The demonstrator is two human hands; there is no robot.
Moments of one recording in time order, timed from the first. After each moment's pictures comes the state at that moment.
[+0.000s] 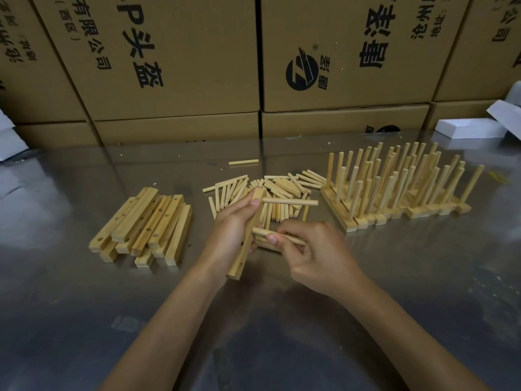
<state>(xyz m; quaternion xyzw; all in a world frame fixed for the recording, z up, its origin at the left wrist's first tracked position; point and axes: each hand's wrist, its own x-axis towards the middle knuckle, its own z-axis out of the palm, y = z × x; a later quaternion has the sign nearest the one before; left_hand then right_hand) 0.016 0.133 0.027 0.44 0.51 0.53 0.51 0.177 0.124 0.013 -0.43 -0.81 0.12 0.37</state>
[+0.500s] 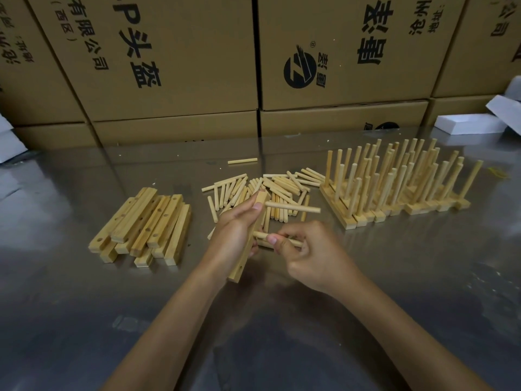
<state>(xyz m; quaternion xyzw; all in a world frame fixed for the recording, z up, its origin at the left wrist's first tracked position) 0.019 0.131 0.021 0.47 0.51 0.51 0.51 0.174 0.122 0.011 -0.47 -0.77 0.26 0.35</state>
